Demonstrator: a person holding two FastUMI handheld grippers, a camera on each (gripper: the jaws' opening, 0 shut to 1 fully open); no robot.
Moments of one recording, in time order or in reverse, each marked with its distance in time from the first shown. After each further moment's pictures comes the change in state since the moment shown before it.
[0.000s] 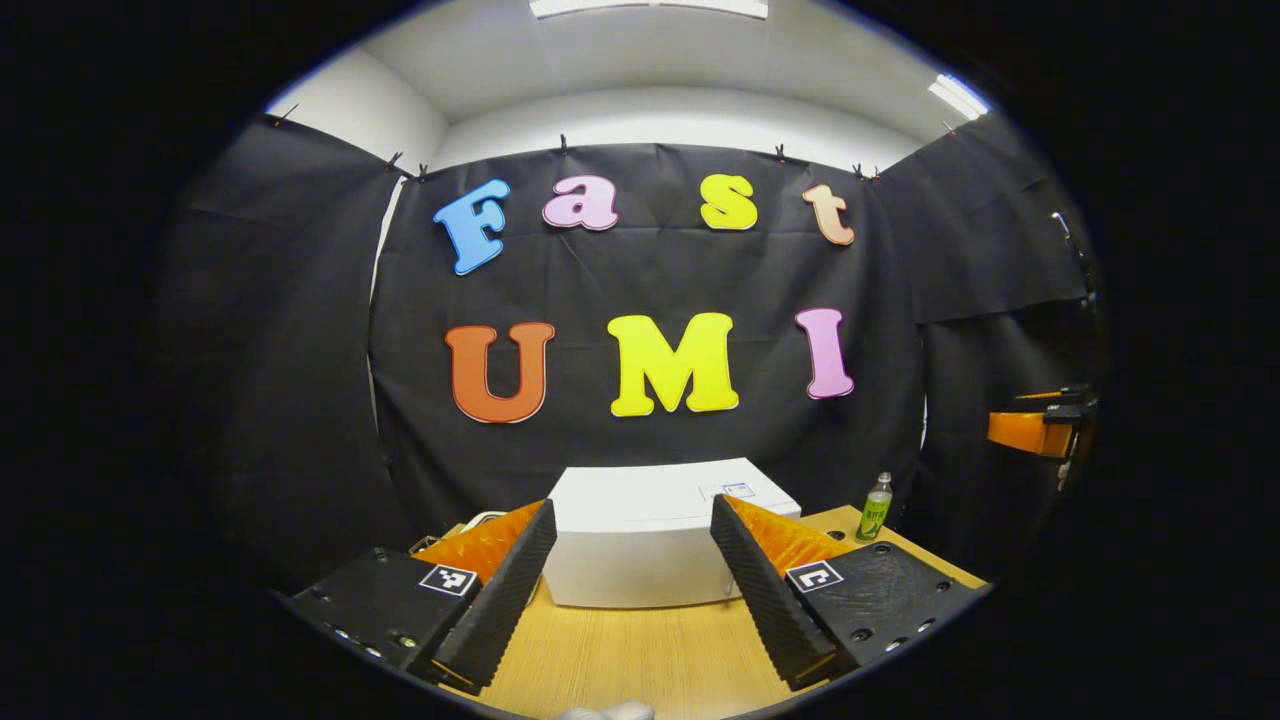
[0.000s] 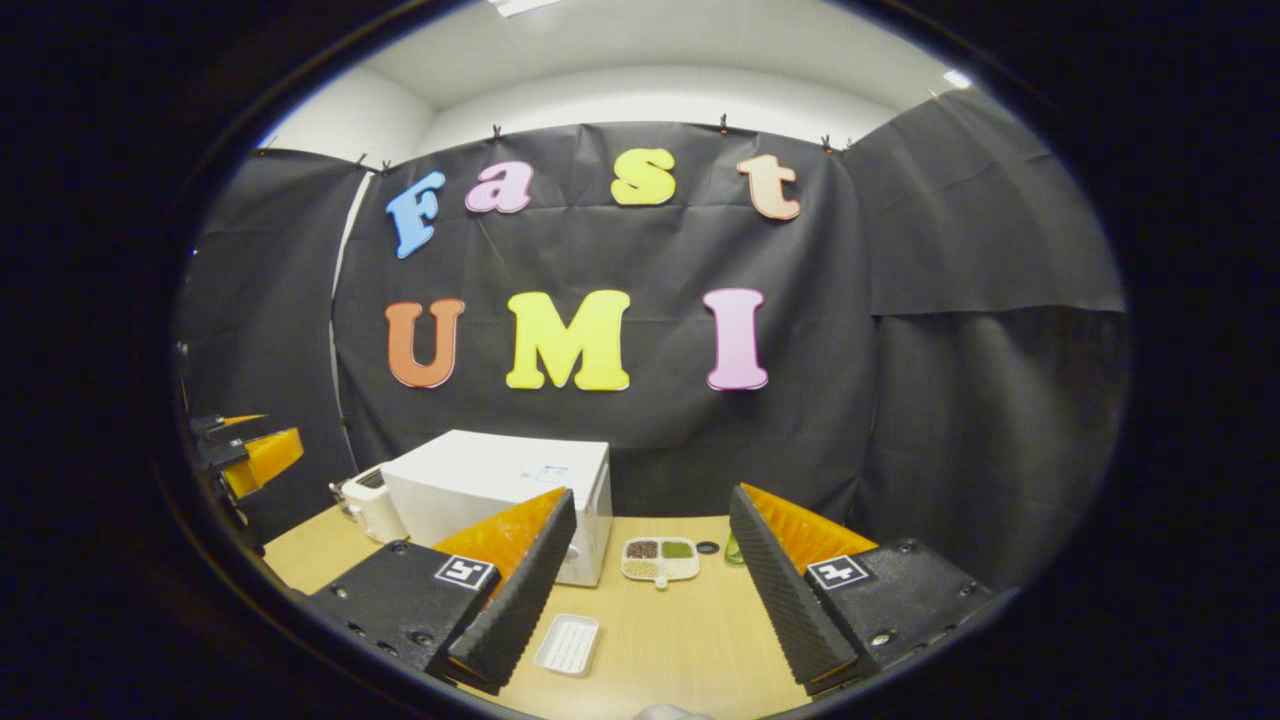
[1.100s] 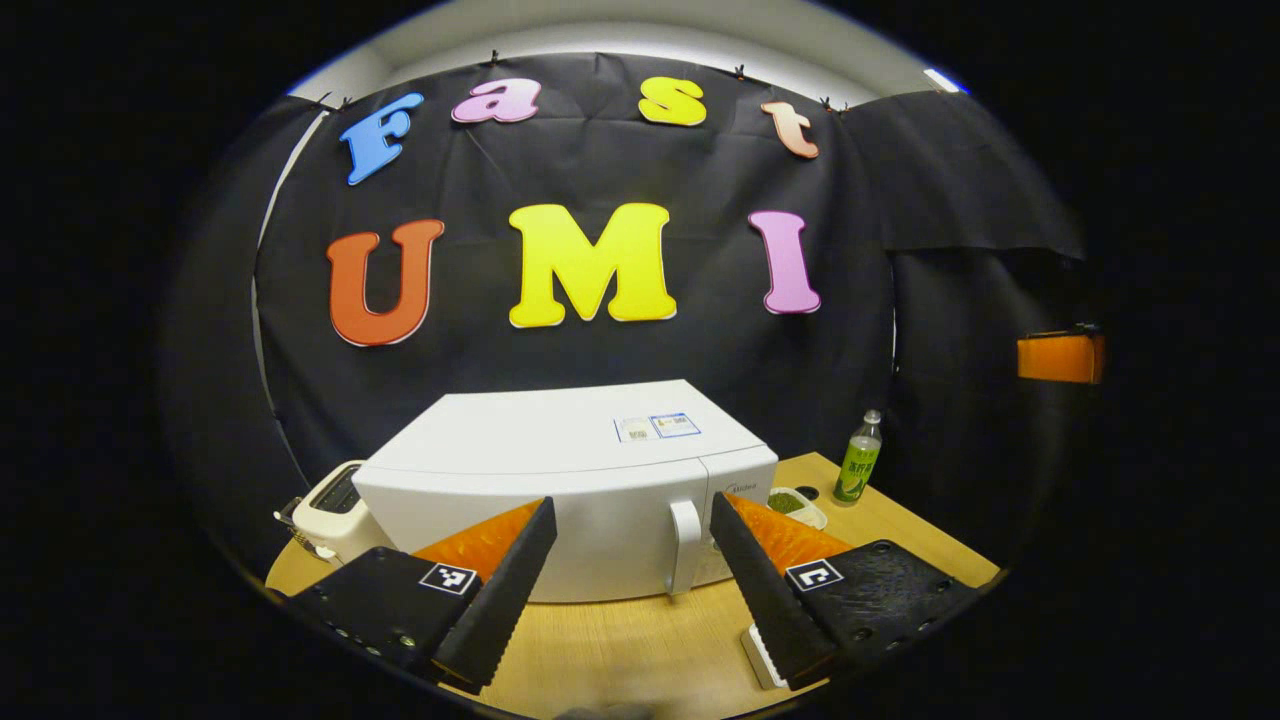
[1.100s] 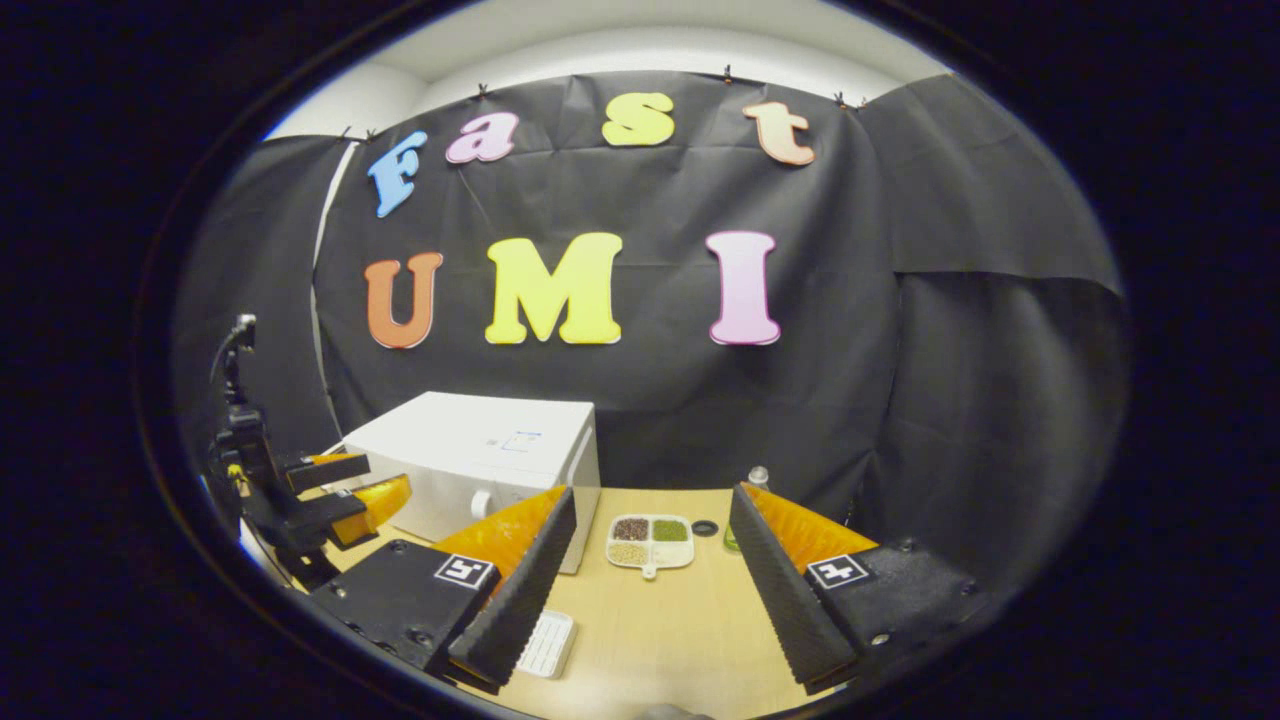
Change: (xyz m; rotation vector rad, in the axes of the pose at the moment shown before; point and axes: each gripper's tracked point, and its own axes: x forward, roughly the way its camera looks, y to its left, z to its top) left arm 0.145 -0.093 -0.104 -0.017 0.173 -0.197; right arm 0.092 -0.018 -0.036 -0.010 0.114 0.019
